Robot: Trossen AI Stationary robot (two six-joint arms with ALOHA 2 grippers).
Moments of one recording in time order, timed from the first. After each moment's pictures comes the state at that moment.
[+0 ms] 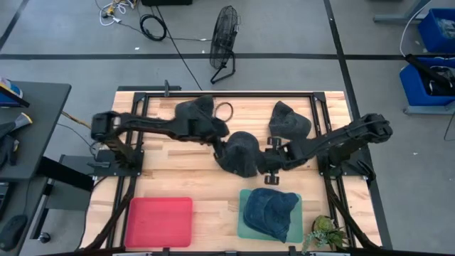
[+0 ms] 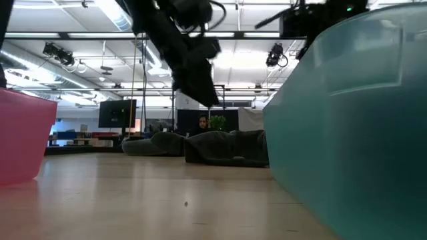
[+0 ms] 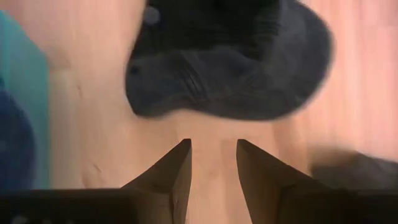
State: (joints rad) left arm 0.10 1.69 1.16 -0.31 -0.15 -0.17; right arm 0.24 1.51 1.08 -0.85 0.30 0.26
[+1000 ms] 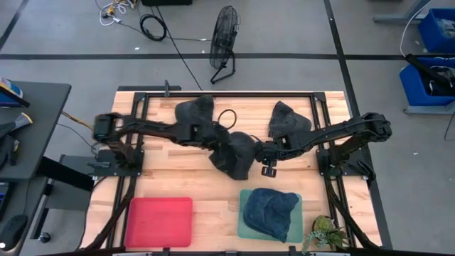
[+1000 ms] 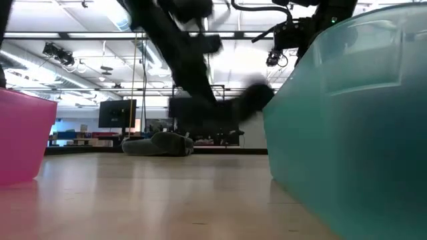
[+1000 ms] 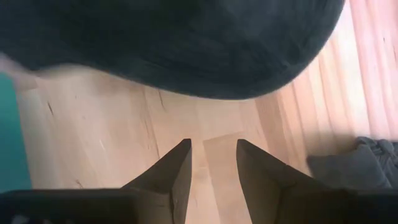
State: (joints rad) left arm 0.05 1.71 1.16 -0.30 -0.15 -0.10; right arm 0.13 1.51 1.08 -0.85 0.25 0.28
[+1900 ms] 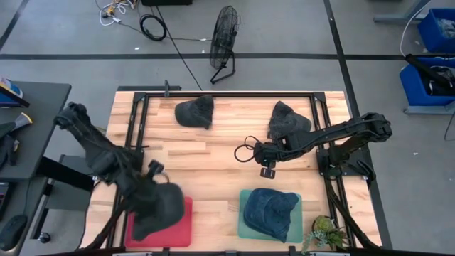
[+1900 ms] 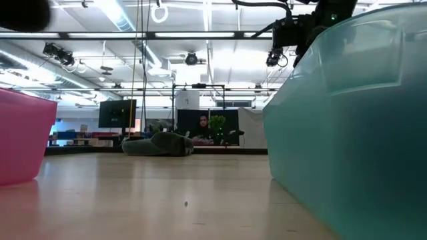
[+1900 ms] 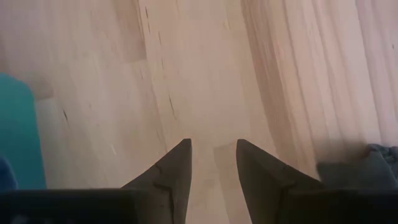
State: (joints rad) left arm -0.78 1.14 1.16 -1.13 -0.15 -0.17; right arm 0.15 1.51 1.08 -0.82 0.24 0.29
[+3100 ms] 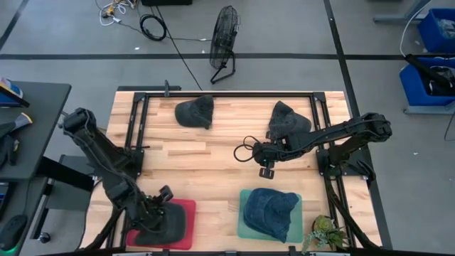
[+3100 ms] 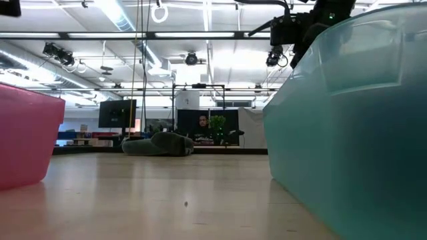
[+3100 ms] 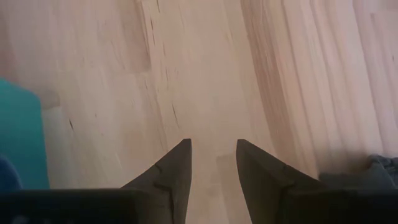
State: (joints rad) left arm -0.95 1.31 0.88 -0.67 -0.22 0.03; right arm 0.15 1.51 1.08 -0.79 0.24 0.28
